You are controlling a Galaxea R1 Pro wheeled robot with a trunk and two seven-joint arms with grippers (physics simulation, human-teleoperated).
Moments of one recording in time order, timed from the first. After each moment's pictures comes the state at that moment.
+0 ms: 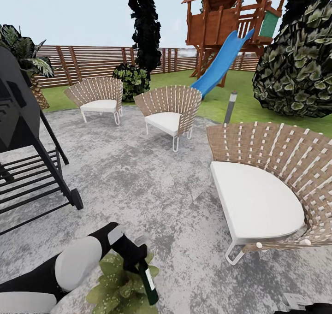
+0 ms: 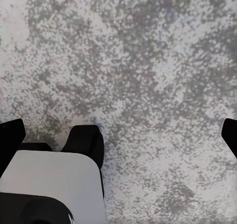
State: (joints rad) left arm -0.96 -0.08 0.55 -0.02 -0.14 1.01 -0.18; right arm -0.40 -0.13 -1.00 -0.70 1.09 0.46 0.84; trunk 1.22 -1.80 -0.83
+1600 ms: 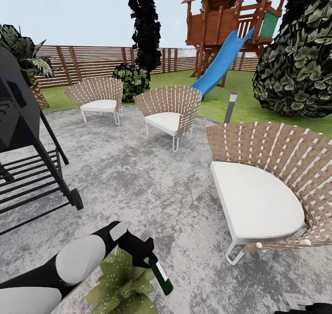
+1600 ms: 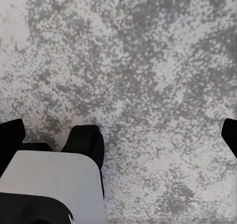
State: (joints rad) left arm -0.97 -0.11 0.72 -0.02 -0.13 1.01 -0.18; right arm -0.40 -0.13 -1.00 -0.70 1.09 0.46 0.84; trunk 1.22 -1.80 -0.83
